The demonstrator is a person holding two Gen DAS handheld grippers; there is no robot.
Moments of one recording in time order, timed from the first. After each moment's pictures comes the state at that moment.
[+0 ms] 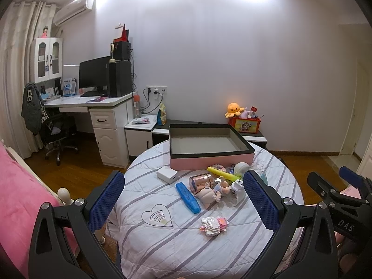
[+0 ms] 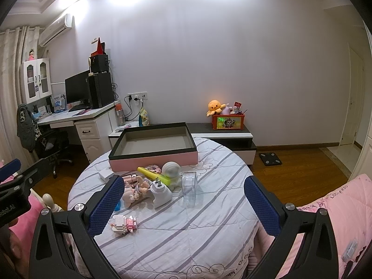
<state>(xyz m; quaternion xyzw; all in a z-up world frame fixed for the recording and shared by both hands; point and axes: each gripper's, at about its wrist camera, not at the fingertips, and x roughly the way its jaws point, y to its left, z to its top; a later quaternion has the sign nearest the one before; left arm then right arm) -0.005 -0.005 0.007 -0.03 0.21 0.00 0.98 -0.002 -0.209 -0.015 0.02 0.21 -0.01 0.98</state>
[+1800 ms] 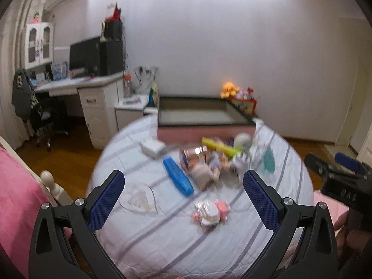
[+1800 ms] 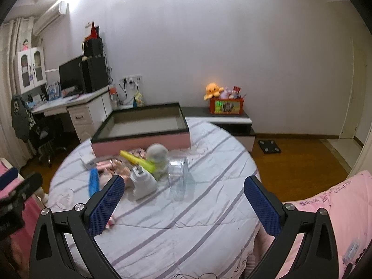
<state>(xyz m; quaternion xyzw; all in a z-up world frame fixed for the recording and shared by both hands) 0.040 -0.017 -0.062 -0.03 0.27 -0.03 0.96 0.058 -0.231 -0.071 0.02 0.27 -0.01 0.96</state>
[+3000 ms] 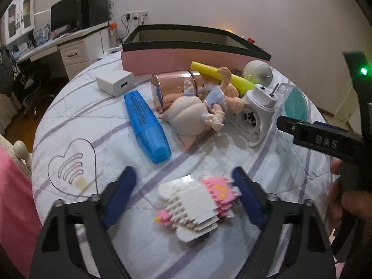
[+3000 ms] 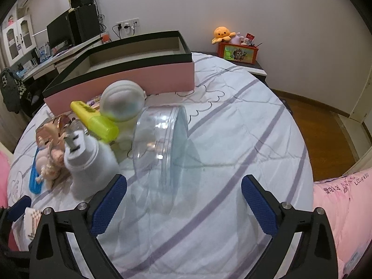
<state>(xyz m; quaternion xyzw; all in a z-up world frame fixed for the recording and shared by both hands) 0.120 -0.054 -0.170 -0.03 0.41 -0.05 0.91 0.187 -0.238 -0.164 0.01 0.43 0.01 0.90</state>
